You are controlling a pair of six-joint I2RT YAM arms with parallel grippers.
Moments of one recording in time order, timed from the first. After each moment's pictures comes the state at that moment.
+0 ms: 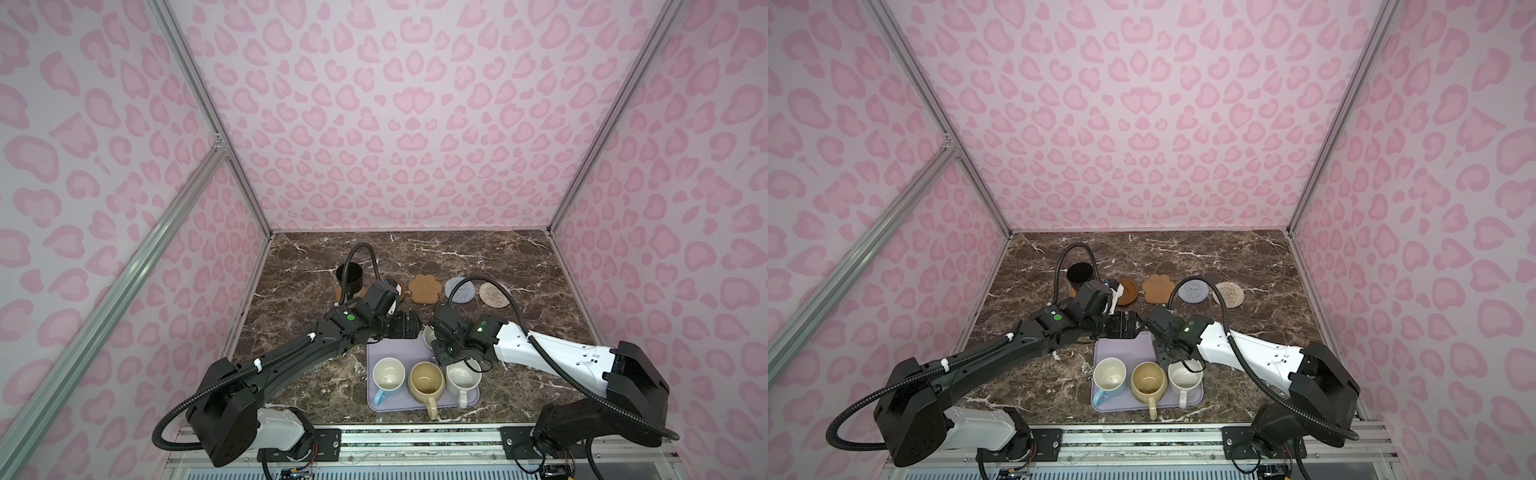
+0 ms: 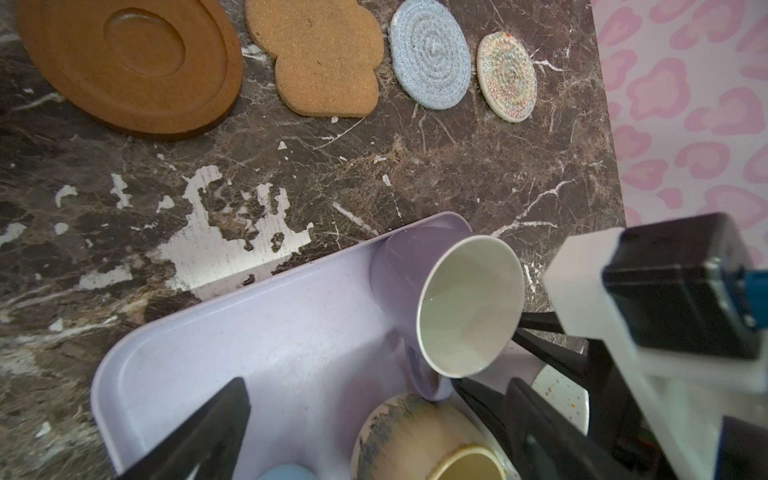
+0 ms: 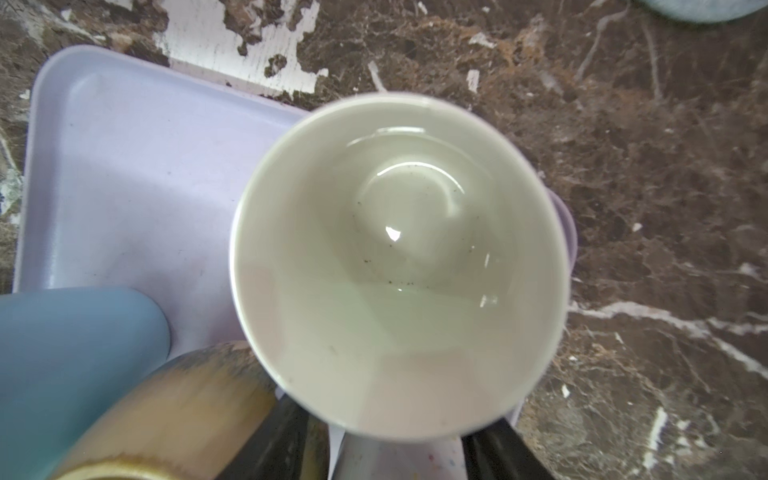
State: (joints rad) left arm -0.76 1.37 0.97 -0.48 0.14 -0.65; right arm 0.91 1.46 0.97 -0.76 0.15 0.58
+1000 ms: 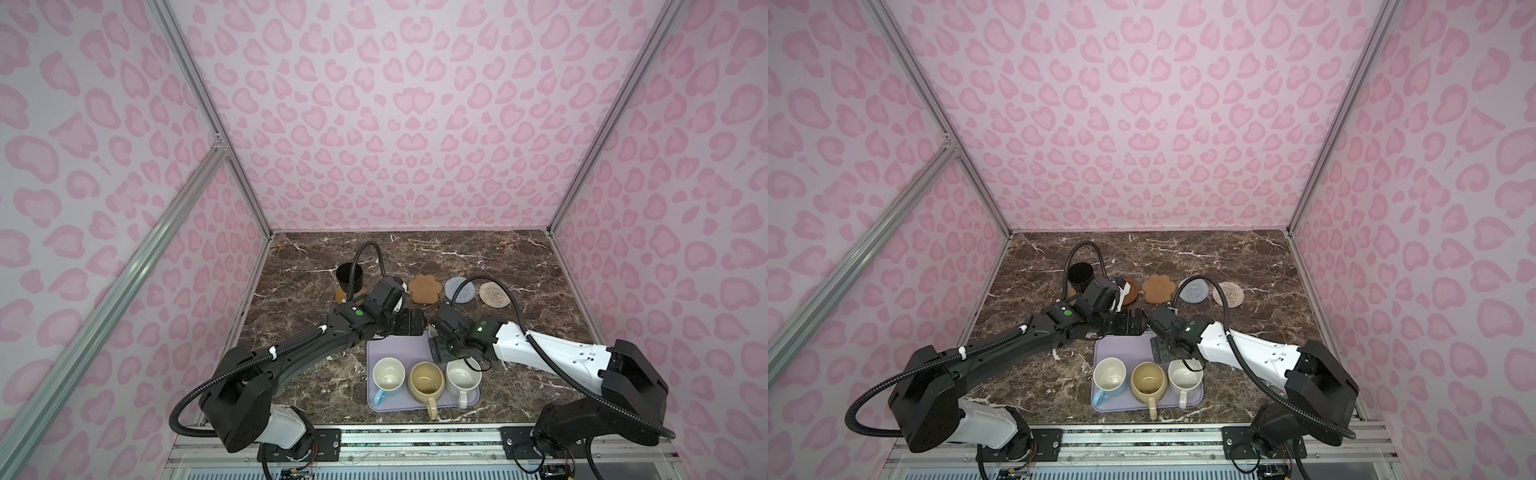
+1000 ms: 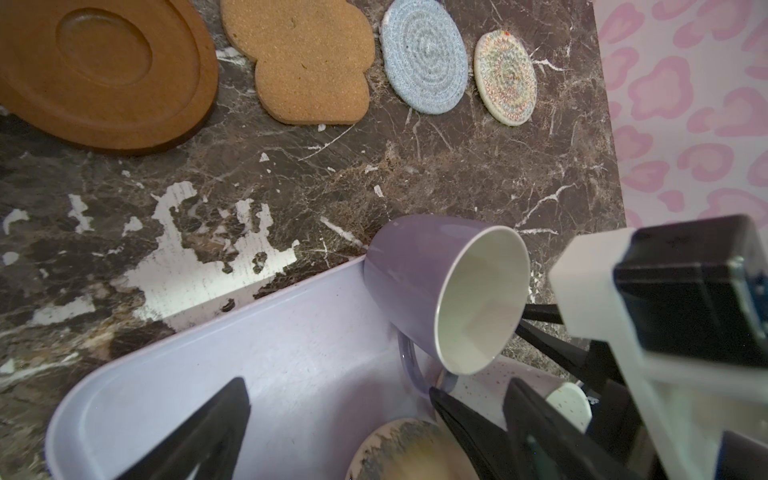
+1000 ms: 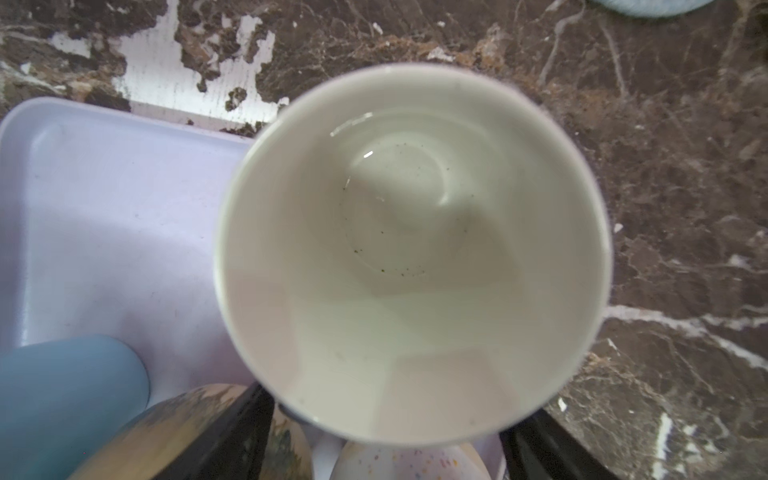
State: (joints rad) left arm -0.76 1.45 1.01 -0.43 0.16 -0.65; right arm 0.90 1.46 0.94 -0.71 0.20 0.64
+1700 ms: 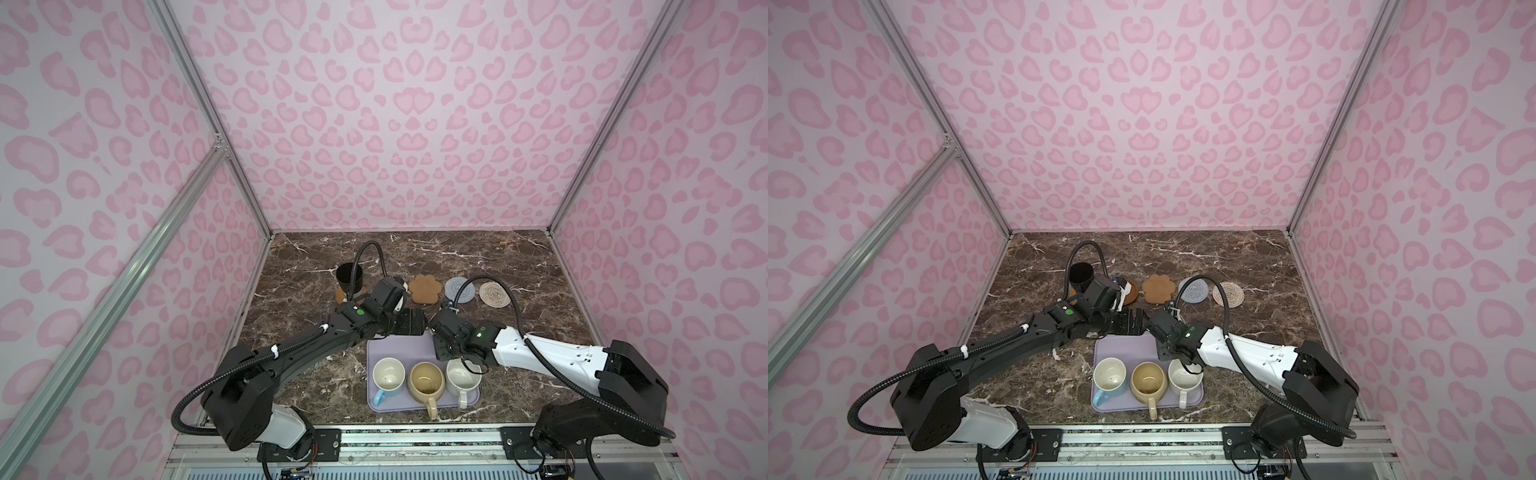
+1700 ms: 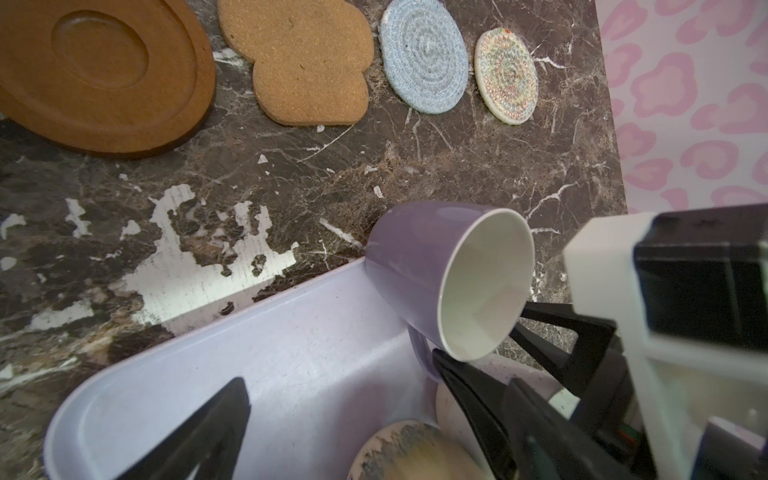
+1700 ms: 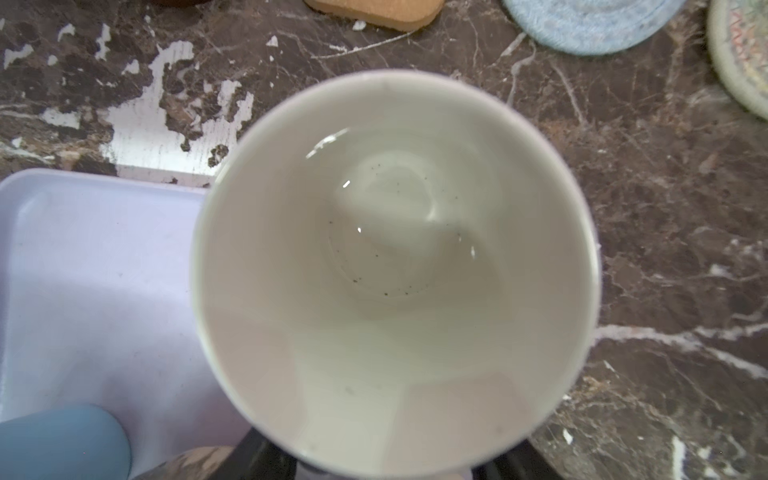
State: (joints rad) left arm -0.77 1.46 1.01 -0.43 0.16 -0.64; right arm 0.91 1.46 0.89 -0.60 0.30 0.70
